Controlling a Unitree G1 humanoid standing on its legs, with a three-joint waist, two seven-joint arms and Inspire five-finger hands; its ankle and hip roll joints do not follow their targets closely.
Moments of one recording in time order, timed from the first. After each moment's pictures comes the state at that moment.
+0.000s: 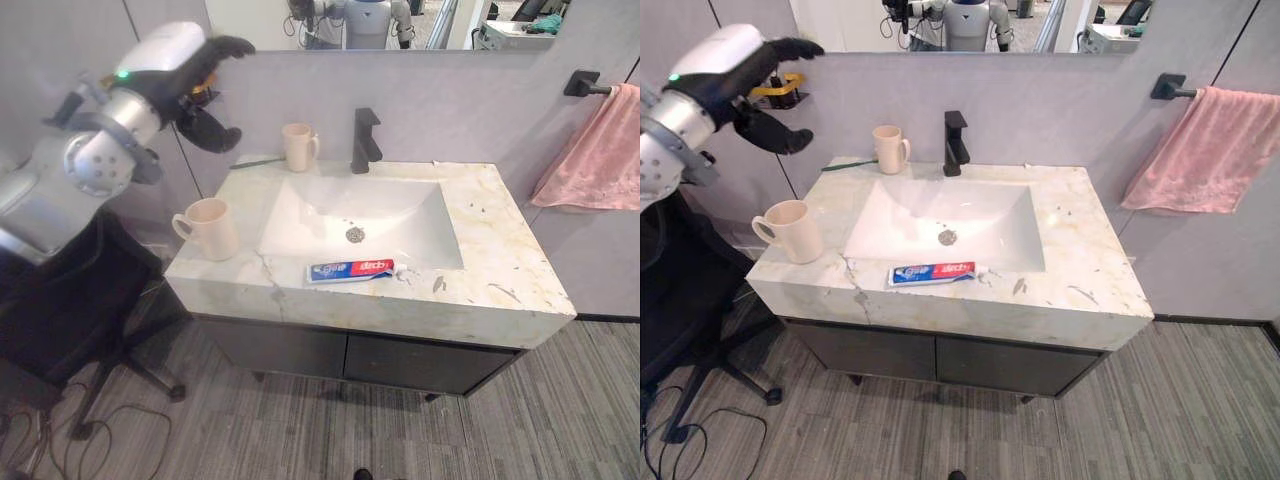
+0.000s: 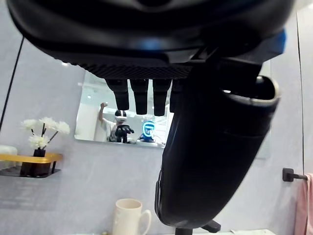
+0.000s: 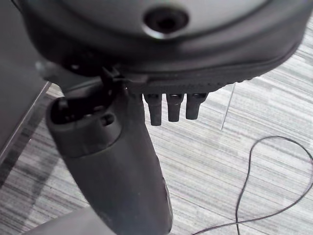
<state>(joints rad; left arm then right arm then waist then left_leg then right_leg) -1.15 1.32 -0.74 0.03 -0.07 0.10 0.01 -0.05 -0.31 0.25 1.22 -0.03 0.28 0.03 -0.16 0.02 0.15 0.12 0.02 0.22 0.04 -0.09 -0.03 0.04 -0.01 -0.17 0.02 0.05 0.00</state>
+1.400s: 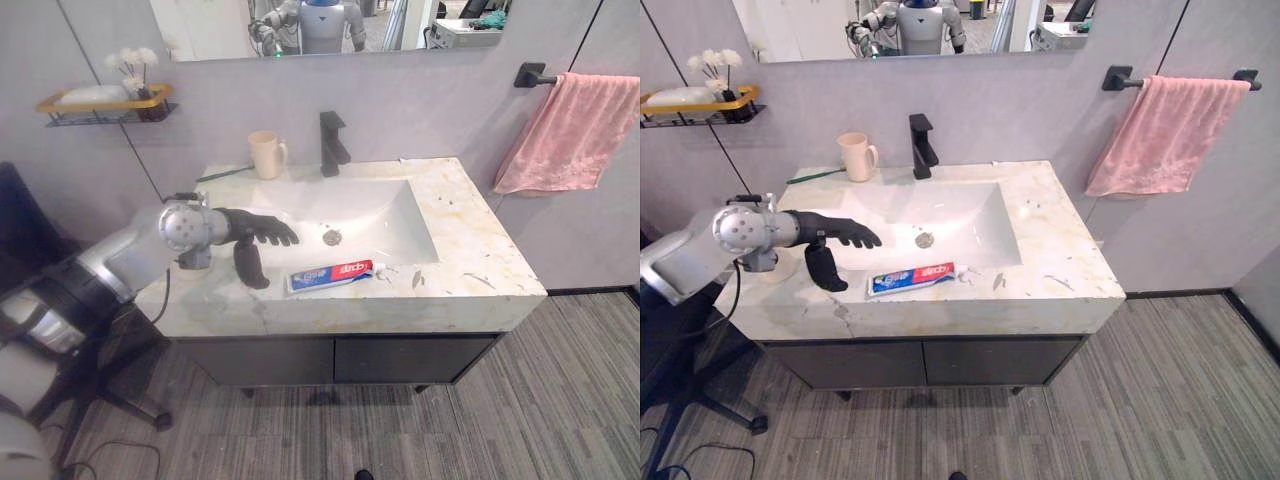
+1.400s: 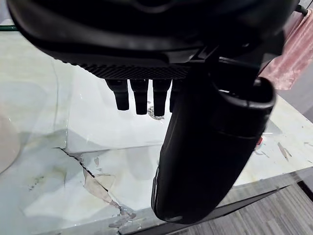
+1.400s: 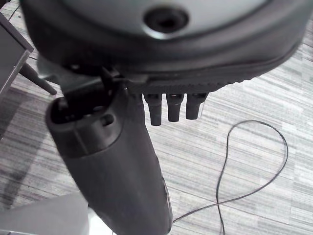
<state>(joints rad) -0.94 1.06 -0.77 0.09 -0.03 0.19 -0.59 -0.02 -0.31 0.28 1.25 -0.07 0.29 0.03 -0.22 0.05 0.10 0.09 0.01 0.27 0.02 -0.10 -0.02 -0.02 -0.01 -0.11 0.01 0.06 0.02</state>
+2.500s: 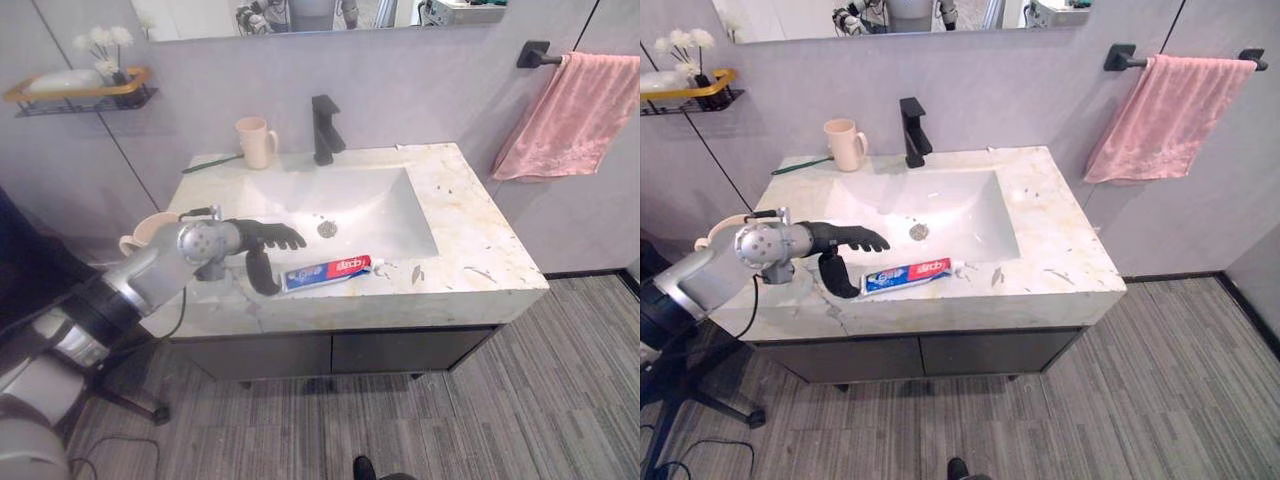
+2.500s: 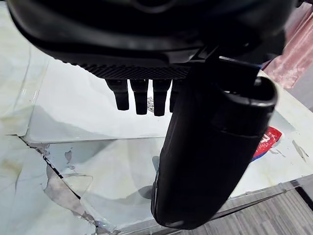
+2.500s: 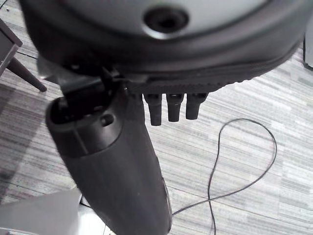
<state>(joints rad) -0.85 0.95 -0.71 0.08 0.08 0.24 -0.57 -0.02 -0.31 0.29 1.24 -0.10 0.29 0.02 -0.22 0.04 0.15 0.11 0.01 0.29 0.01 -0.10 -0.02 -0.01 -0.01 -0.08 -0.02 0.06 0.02</state>
